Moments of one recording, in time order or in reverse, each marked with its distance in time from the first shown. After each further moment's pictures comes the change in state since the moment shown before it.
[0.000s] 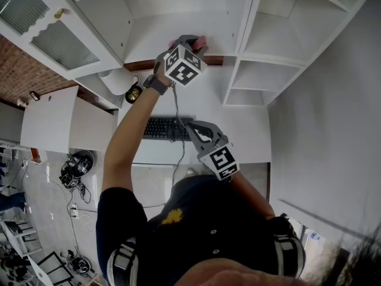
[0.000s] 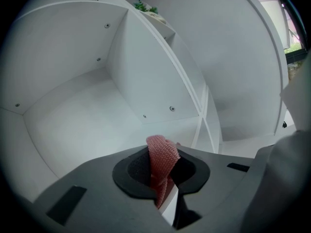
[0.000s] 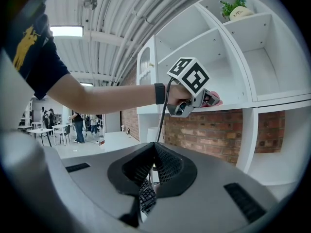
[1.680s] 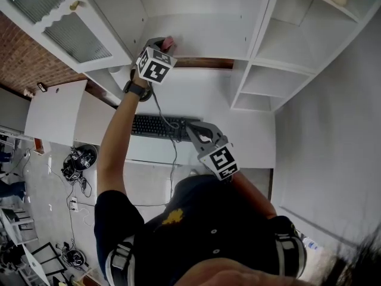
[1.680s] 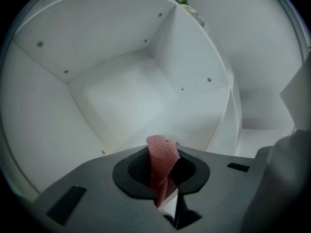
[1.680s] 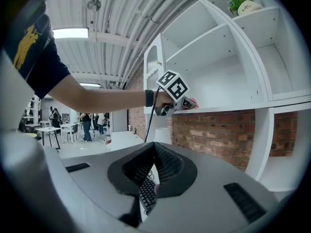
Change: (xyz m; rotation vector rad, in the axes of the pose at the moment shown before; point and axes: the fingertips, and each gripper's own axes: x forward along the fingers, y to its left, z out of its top) left arm -0.062 0.092 -0.106 -0.125 0.174 0.213; right arm 0.018 0.018 0.003 -0.022 -0.006 0.089
